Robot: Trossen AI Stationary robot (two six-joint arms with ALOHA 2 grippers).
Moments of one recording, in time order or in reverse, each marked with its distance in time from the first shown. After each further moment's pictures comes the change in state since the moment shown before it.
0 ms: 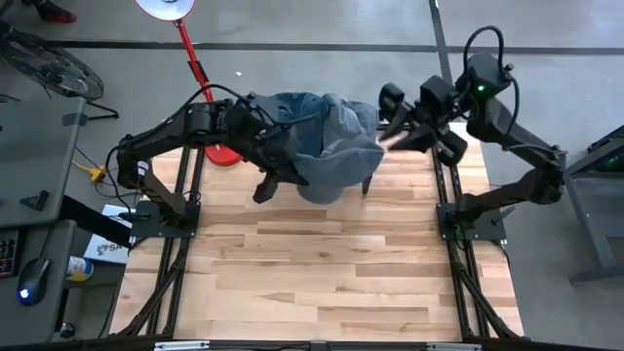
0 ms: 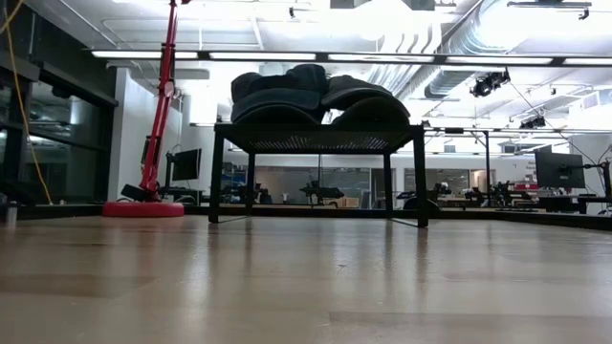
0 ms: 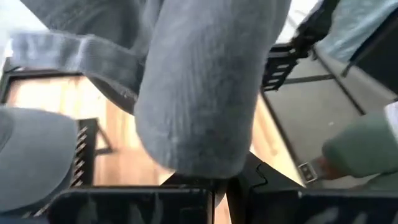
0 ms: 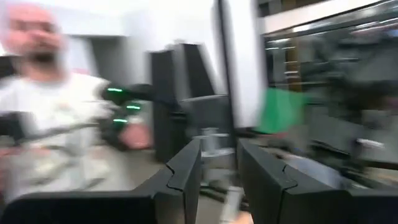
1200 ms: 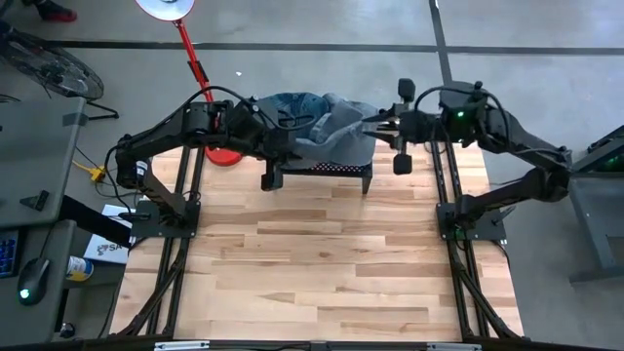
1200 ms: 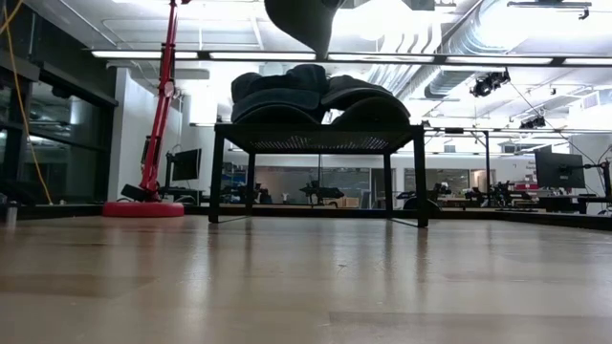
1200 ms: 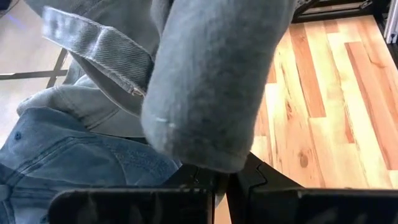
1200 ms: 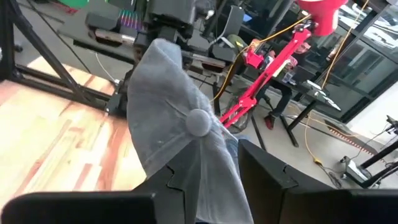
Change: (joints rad) left arm 0.000 -0.011 0.000 -0.114 -0.441 0.079; right arm 0.181 -0.049 -0.001 -0.546 0.997 -0.820
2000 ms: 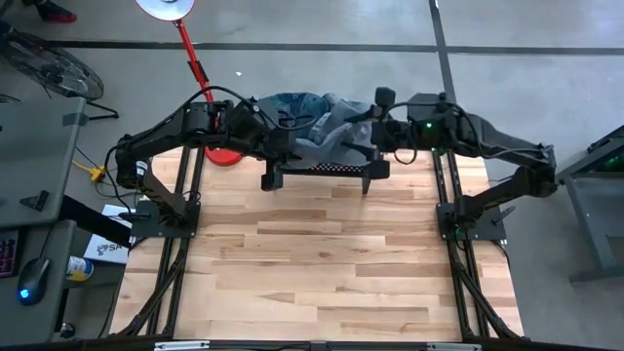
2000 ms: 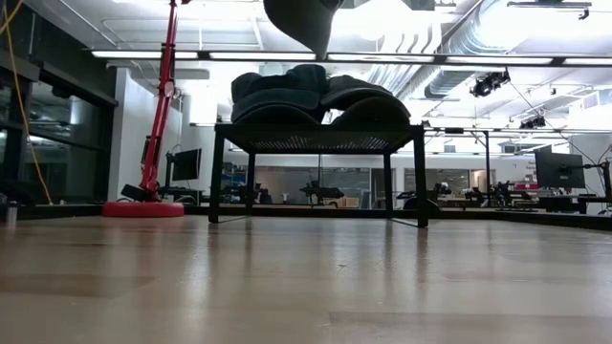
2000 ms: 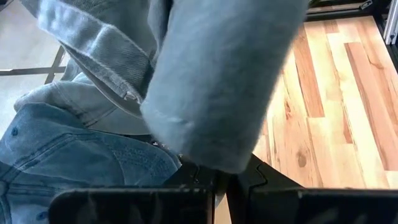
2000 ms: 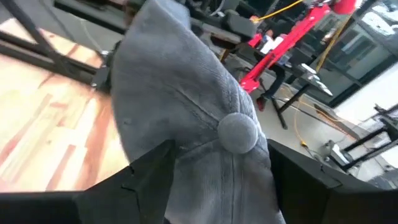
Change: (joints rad) left arm 0.000 0.000 0.000 -0.004 0.002 -0.014; right arm 0.067 0.106 0.001 0.031 0.148 -0.031
